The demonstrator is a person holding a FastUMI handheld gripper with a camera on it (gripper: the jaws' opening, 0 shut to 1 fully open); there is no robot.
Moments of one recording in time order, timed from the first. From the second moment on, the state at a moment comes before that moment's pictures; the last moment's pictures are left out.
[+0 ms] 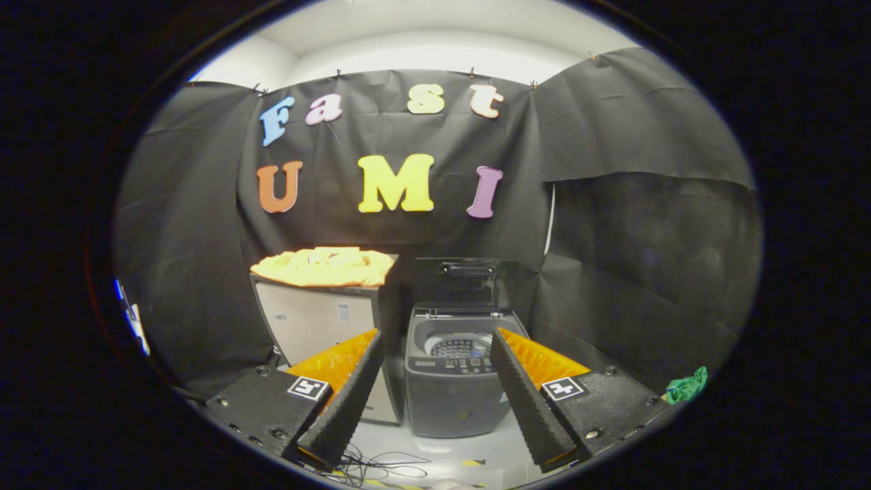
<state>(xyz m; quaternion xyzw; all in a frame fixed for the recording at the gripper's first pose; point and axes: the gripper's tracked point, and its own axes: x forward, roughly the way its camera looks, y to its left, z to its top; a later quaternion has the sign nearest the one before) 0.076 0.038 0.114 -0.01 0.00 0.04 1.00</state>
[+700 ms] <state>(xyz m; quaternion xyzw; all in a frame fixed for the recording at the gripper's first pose) 0.228 0.153 0.254 -0.01 -0.03 0.12 0.99</state>
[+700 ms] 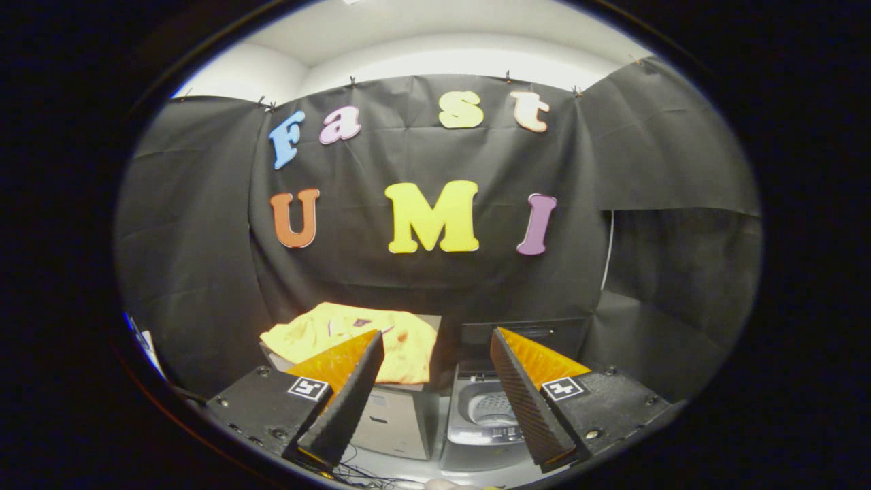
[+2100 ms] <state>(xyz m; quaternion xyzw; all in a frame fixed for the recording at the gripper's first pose) 0.436 0.383 0.130 -0.02 0.24 0.14 0.96</state>
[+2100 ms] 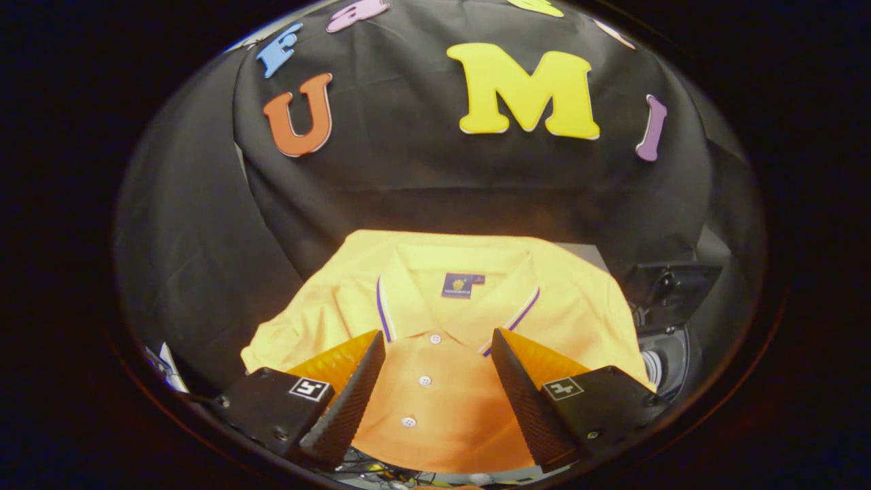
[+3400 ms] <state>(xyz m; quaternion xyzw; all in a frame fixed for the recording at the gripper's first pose) 0.436 0.361 0.116 -0.08 0.24 0.19 0.95</state>
